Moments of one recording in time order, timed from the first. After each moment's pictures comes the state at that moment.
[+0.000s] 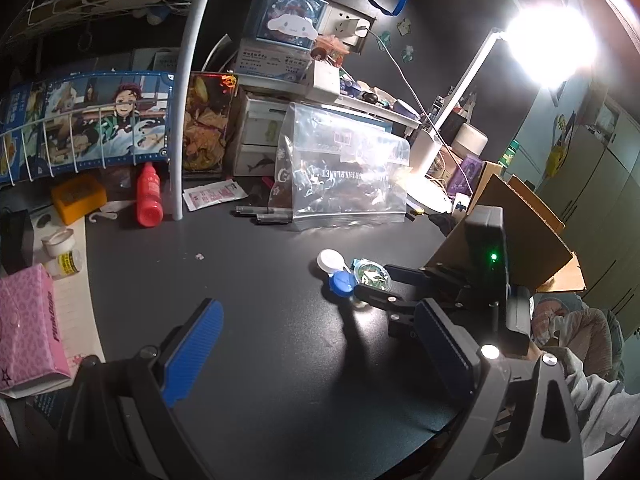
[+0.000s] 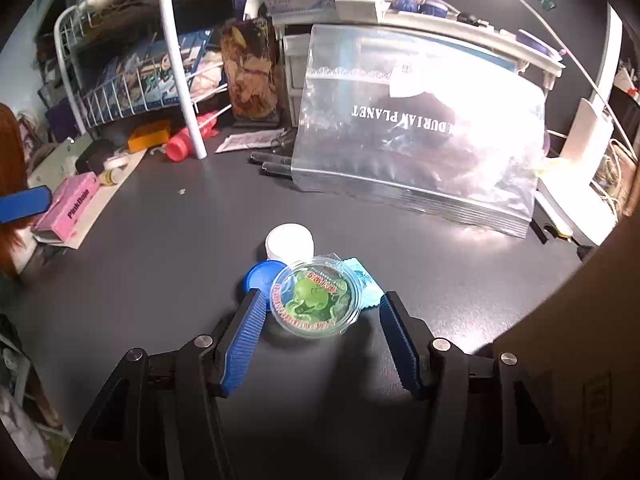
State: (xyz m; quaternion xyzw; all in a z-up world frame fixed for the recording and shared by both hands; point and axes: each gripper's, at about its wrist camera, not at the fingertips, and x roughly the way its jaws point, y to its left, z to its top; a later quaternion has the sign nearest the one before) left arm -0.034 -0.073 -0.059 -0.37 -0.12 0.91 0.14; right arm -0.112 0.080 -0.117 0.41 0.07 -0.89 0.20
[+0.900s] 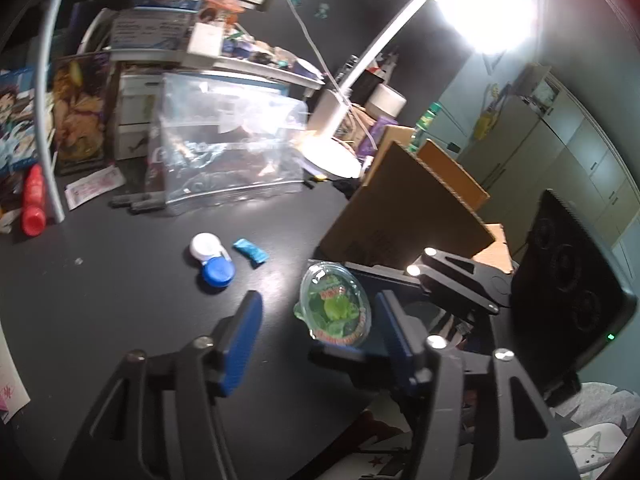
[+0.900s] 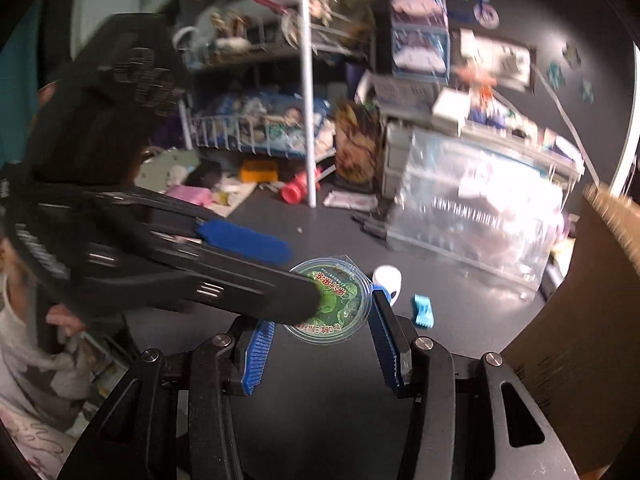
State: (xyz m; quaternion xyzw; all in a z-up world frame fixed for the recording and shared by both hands) left arm -0.057 -0.011 -0.043 -0.41 -0.13 0.85 0.30; right arm -0.008 0.071 -0.033 0.29 0.11 -0.90 0.32
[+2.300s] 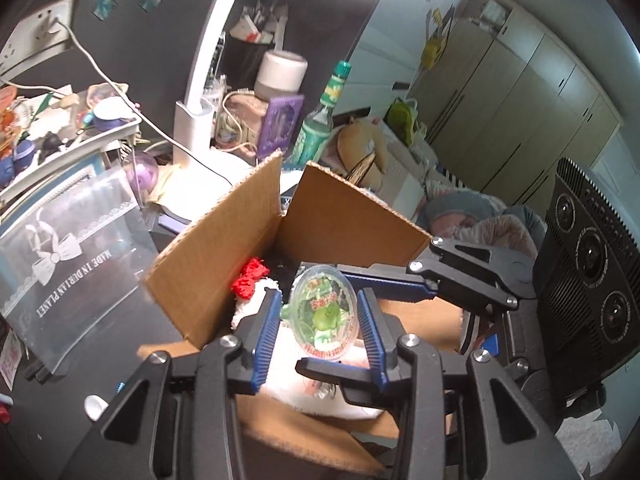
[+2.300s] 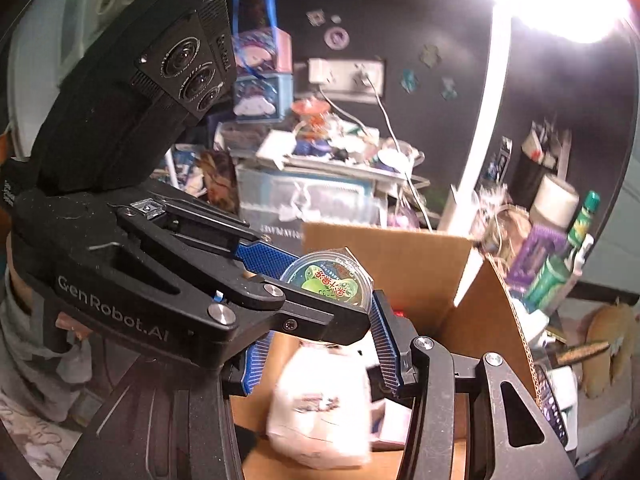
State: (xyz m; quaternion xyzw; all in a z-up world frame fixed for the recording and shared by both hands) left arm -0.158 0.191 0.029 -0.45 0.00 0.80 0.40; right arm -0.048 0.239 0.040 0.33 0.07 -0.92 0.18
